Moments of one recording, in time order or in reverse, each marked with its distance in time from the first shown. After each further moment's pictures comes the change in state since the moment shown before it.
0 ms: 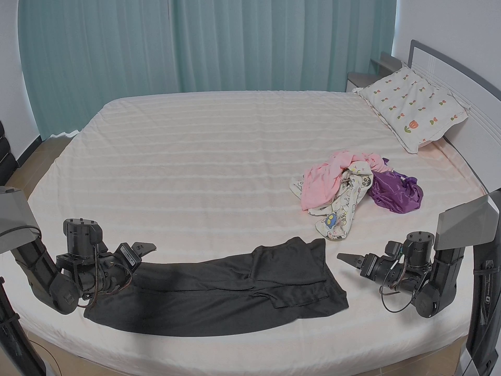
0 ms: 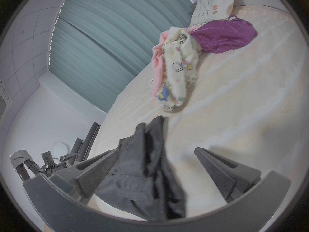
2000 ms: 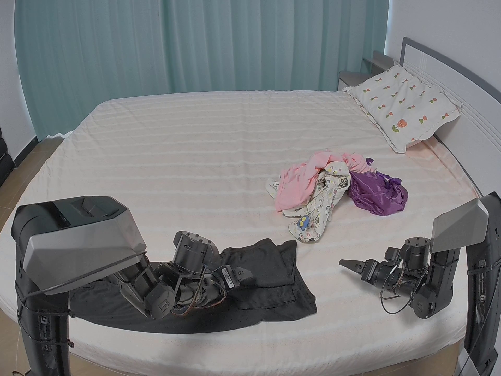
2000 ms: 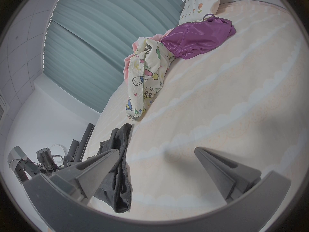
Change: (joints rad) left arm -0.444 0.325 -0.436 0.253 0.056 -0.040; right arm -0.034 0.077 -0.023 0.000 0.010 -0.008
